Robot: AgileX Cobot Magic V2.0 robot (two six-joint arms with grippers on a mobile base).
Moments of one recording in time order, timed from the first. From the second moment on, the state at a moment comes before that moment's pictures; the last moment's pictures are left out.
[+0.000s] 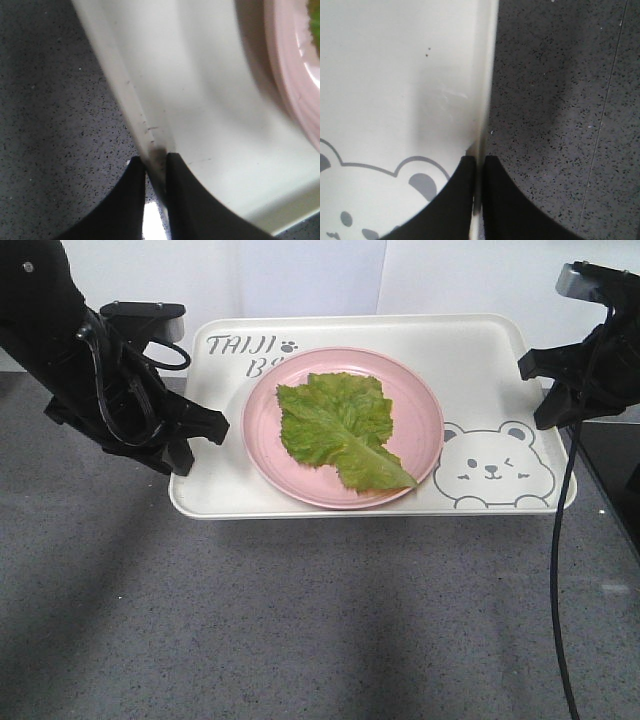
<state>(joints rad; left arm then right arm) -0.37 1.68 -1.66 -0.14 1.27 -0.06 -0.05 1.74 -1.73 0.33 1.26 -0.20</state>
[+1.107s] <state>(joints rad) -0.37 1.68 -1.66 -0.14 1.27 -0.06 -0.05 1.74 -1.73 0.33 1.26 -0.20</state>
